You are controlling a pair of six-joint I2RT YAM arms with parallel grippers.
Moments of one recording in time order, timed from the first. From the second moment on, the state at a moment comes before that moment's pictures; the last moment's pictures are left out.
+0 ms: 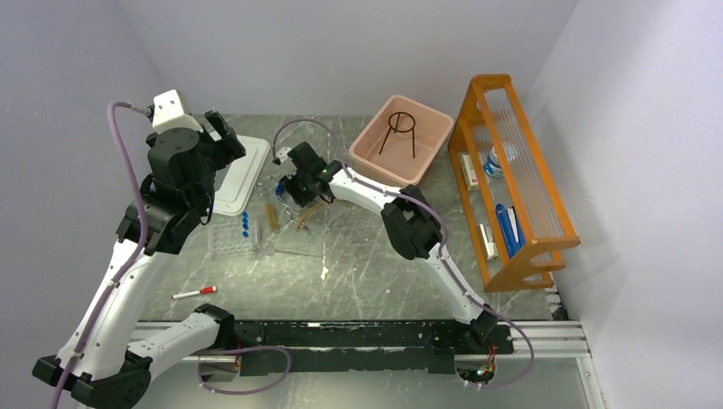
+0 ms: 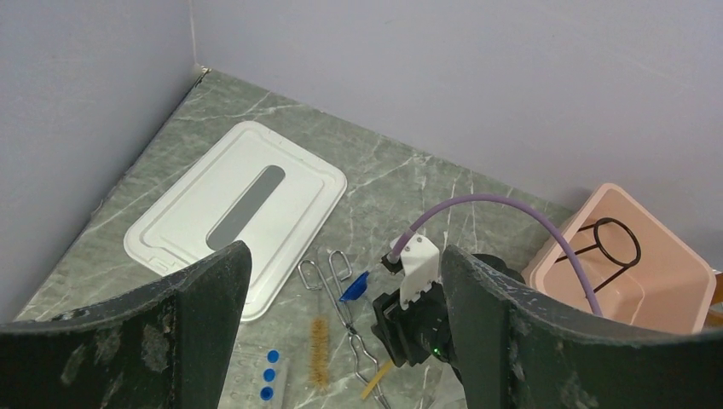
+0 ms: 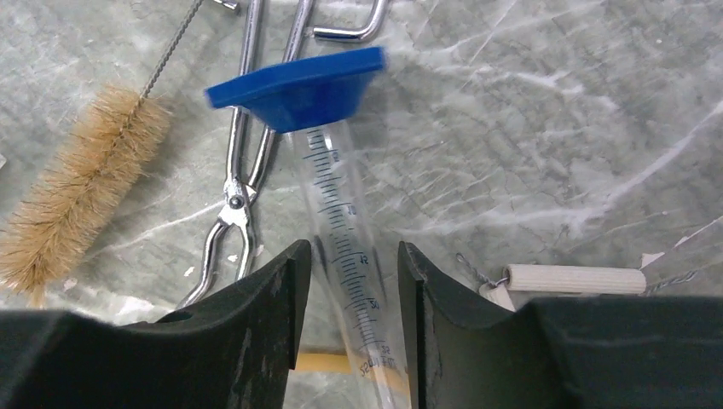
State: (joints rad) left arm -0.42 0.97 1.33 -0.53 -0.62 -0.39; right arm 0.83 2.48 2.09 -0.44 -0.09 -0.10
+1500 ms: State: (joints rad) left arm -0.42 0.98 1.33 -0.54 -0.53 -0.38; right arm 0.50 1.77 1.67 -0.24 0.45 0.47
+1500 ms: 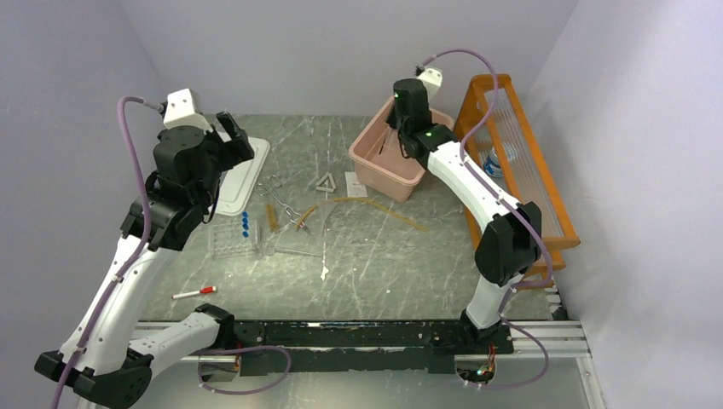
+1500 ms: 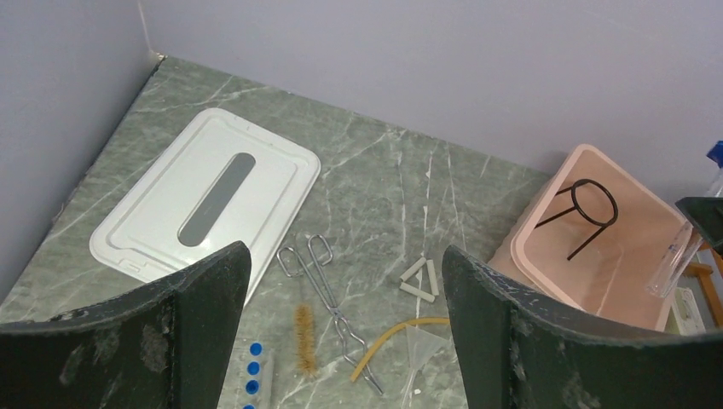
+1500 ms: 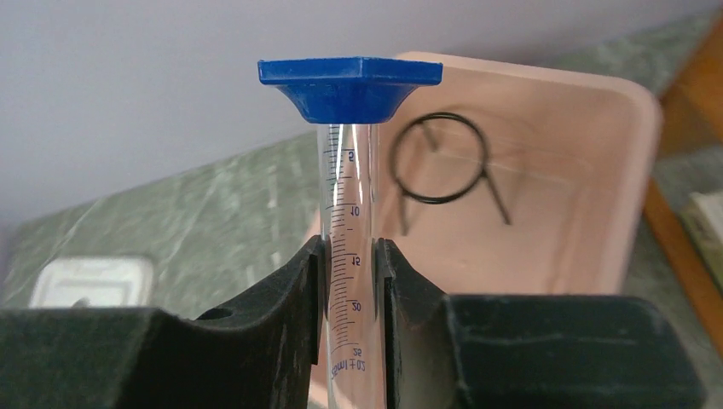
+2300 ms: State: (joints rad) left arm -0.42 1.02 1.31 -0.54 -0.49 -0.39; right arm 0.39 2.00 1.63 -0.42 0.66 0.74
